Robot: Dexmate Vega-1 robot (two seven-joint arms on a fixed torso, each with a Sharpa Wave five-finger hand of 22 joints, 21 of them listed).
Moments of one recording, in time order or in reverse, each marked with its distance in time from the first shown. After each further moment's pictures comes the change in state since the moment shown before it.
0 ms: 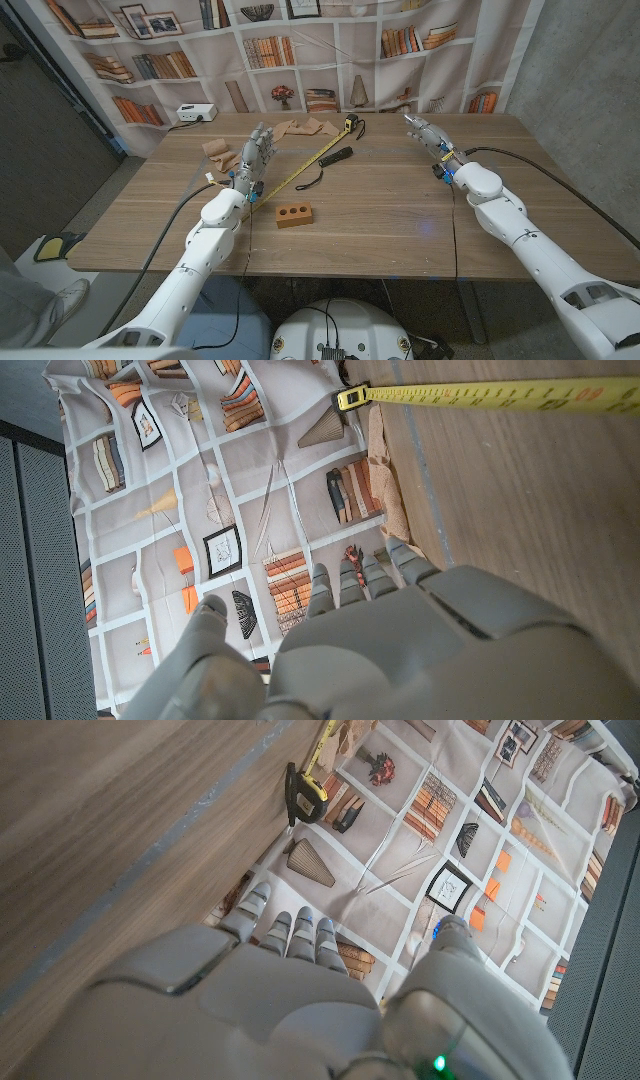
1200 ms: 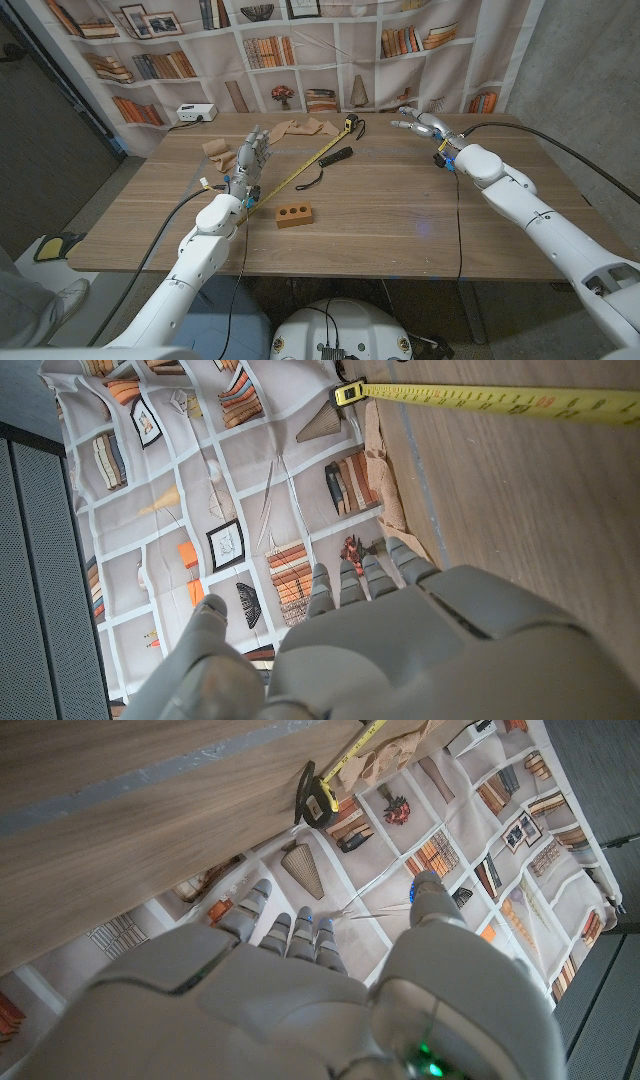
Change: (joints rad) left arm 0.081 0.036 -0.004 -0.112 -0.009 0.024 0.066; left_hand 0.000 0.000 0.003 -0.003 0.000 0.000 0.000 0.000 0.000 0.006 0.005 0.000 0.000 0.000 0.000 0.000 0.000 0.000 0.000 0.000 0.000; right arm 0.068 -0.132 -0.108 -0.123 -0.189 -0.115 -0.052; right_hand 0.271 0.042 0.106 -0.067 0.000 -0.009 -0.008 0.007 0.005 0.004 -0.029 0.000 0.003 0.003 -0.019 0.000 0.000 0.031 -0.030 0.004 -0.002
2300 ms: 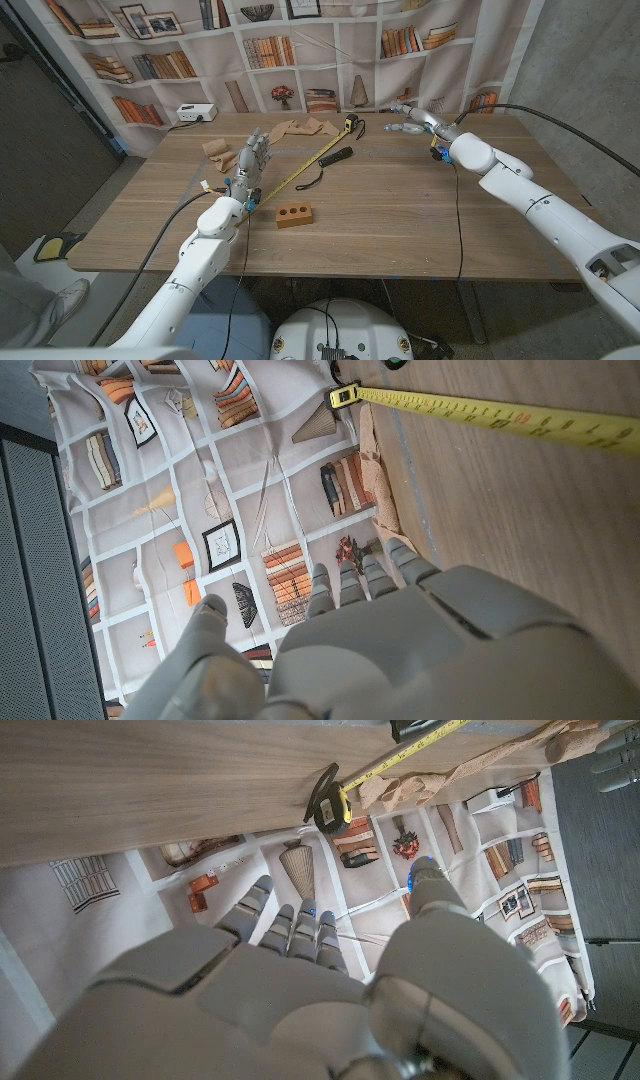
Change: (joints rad) left arm 0.014 0.002 0.009 -0.013 0.000 0.004 0.024; left_hand 0.000 0.000 0.000 0.000 0.000 0.000 0.000 0.000 0.000 0.003 -0.003 0.003 0.000 0.000 0.000 0.000 0.000 -0.004 -0.004 0.000 0.000; right arm 0.095 -0.046 -0.112 -0.023 -0.200 -0.054 -0.032; right_hand 0.088 -0.028 0.012 0.012 -0.004 0.064 -0.018 0.019 0.005 0.079 -0.011 0.035 0.019 0.071 -0.005 0.023 0.007 0.022 0.011 0.004 0.003
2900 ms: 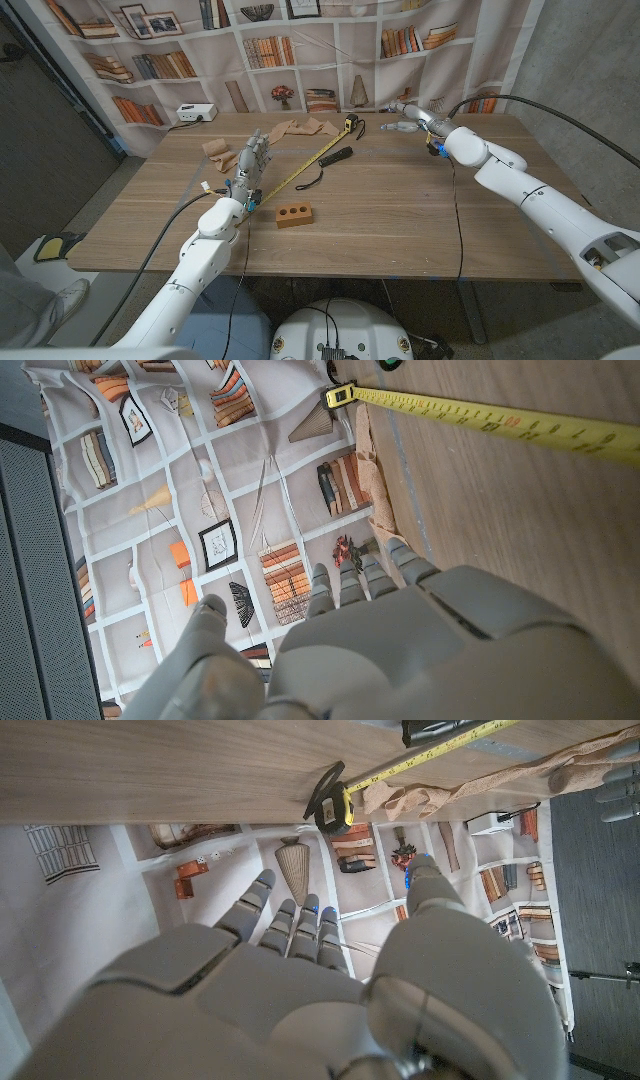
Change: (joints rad) left arm 0.005 -0.002 0.001 -0.002 0.004 0.006 0.012; left_hand 0.000 0.000 -0.004 -0.004 0.000 0.000 0.000 0.000 0.000 0.000 0.000 0.001 0.000 0.000 0.000 0.000 0.000 0.000 0.000 0.000 0.000; right arm 0.062 0.005 -0.056 0.030 -0.090 0.006 -0.001; right_hand 0.027 0.004 0.004 0.004 0.000 0.045 -0.005 0.000 0.005 0.035 -0.006 0.024 0.018 0.043 -0.001 0.009 0.005 0.052 -0.002 0.008 0.000
